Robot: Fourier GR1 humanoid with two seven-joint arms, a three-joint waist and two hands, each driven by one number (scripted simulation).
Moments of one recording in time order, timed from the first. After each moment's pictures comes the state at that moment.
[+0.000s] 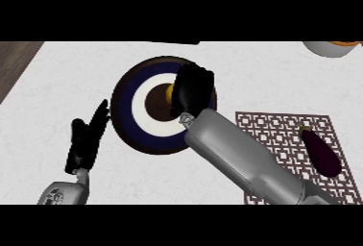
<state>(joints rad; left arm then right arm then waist) -0.11 0.15 -0.10 -1.43 -0.04 0.17 0.24 -0.98 -0.01 0.67 -0.97 0.93 -0.23 1.15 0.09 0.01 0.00</state>
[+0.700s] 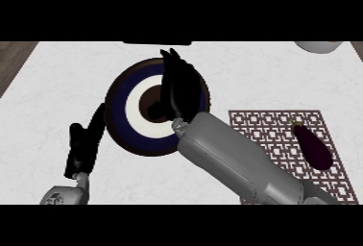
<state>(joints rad) -0.08 0.13 -0.08 -1.43 -0.04 0.19 0.22 -0.99 -0.01 0.71 -1.03 0.69 -0.54 0.96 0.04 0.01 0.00</state>
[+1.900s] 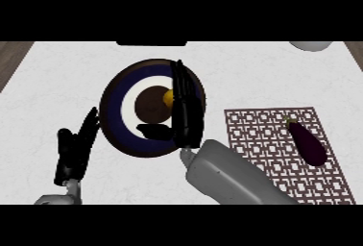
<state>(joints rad) -0.02 0.14 -0.05 -1.50 -0.05 0.16 0.24 -0.77 0.00 0.78 -1.11 0.41 -0.97 0.52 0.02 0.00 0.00</state>
